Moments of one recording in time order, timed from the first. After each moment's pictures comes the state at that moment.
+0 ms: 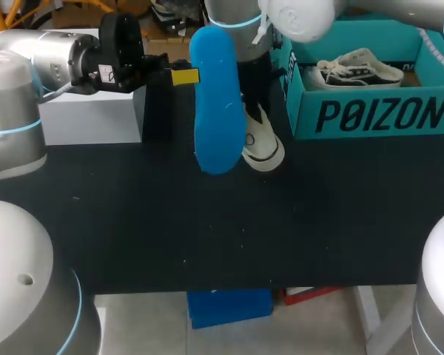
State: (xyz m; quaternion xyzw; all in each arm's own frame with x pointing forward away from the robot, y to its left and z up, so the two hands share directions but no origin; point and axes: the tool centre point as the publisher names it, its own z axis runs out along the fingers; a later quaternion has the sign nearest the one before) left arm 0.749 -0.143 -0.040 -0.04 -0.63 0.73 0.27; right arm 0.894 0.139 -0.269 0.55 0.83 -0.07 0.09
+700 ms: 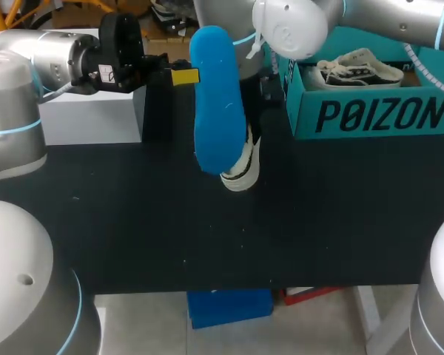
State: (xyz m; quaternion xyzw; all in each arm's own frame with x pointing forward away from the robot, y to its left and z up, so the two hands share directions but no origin) left arm 0.749 -0.143 -0.040 -0.04 -0.63 0.73 0.27; right arm 0.858 0.162 -0.301 0.74 0.67 -0.06 0.06
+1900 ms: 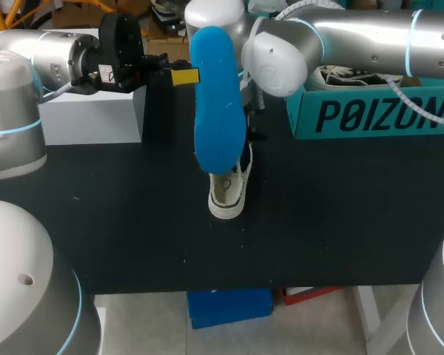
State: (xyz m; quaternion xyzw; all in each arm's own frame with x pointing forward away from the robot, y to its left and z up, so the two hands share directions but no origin) left arm 0.749 -0.143 -0.040 -0.04 -0.63 0.73 0.27; right arm 0.856 0.186 -0.386 0.76 0.64 -0.07 0.03
